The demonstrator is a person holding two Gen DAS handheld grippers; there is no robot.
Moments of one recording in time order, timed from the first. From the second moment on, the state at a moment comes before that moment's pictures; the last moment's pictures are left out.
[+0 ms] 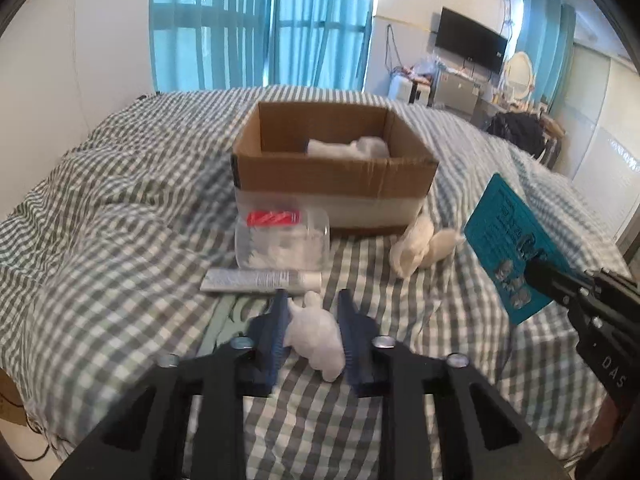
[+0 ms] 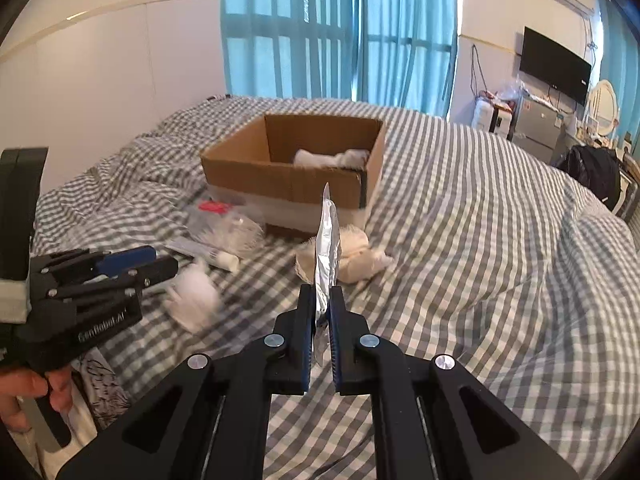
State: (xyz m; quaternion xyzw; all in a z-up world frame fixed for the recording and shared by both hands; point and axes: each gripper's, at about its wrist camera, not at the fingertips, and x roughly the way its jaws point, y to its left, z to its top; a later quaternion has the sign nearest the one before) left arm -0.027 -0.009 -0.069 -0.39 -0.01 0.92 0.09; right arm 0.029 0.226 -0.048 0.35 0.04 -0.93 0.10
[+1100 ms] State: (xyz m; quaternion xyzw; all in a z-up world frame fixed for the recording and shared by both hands) left arm -0.057 0.021 -0.164 -0.45 0.01 0.89 0.10; right arm -0.002 0.244 -0.101 0.42 0.01 -0.90 0.10
